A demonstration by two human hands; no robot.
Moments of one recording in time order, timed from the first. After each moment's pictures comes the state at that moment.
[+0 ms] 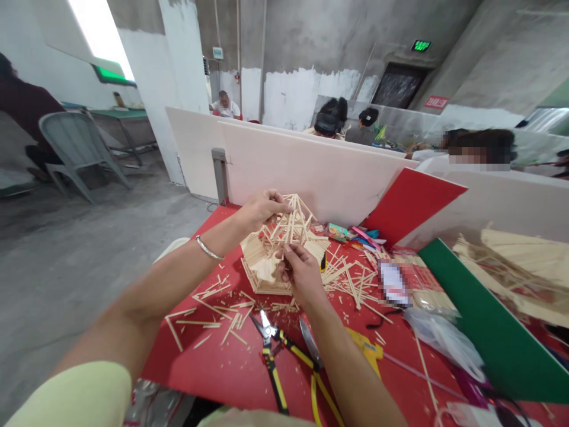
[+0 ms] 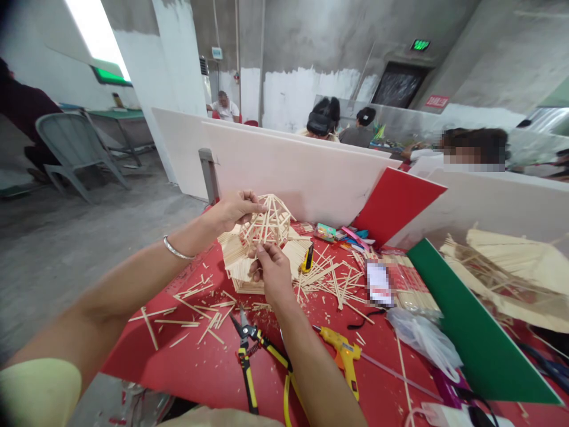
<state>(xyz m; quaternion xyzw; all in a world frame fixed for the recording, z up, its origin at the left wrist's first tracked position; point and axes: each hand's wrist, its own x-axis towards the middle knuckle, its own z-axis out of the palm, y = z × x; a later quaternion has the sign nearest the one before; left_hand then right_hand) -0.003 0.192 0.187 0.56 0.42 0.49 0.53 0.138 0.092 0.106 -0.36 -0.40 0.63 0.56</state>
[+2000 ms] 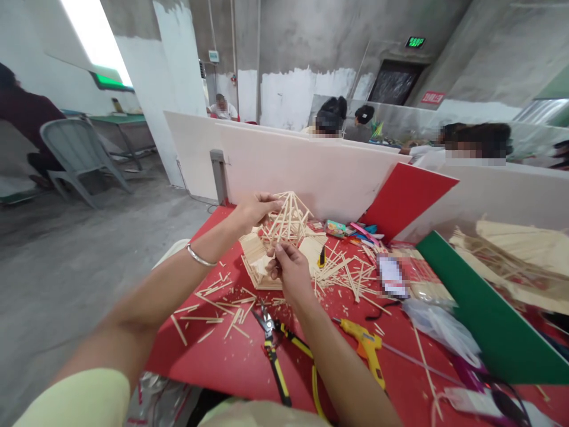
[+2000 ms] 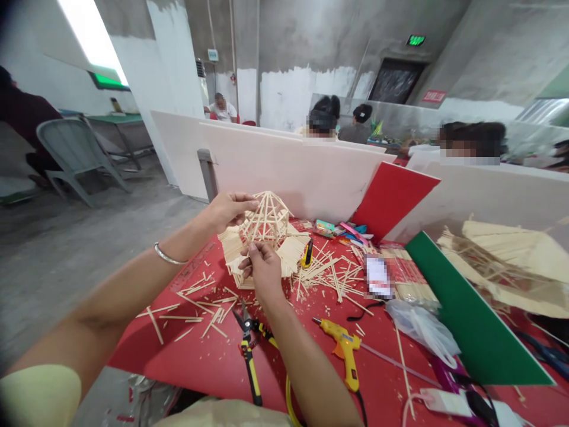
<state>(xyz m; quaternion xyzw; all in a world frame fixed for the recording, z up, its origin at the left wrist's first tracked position) -0.011 0.166 0.191 0.55 0.45 0.48 0.51 0.119 0.080 0.099 -0.35 -0.40 0.62 0.58</state>
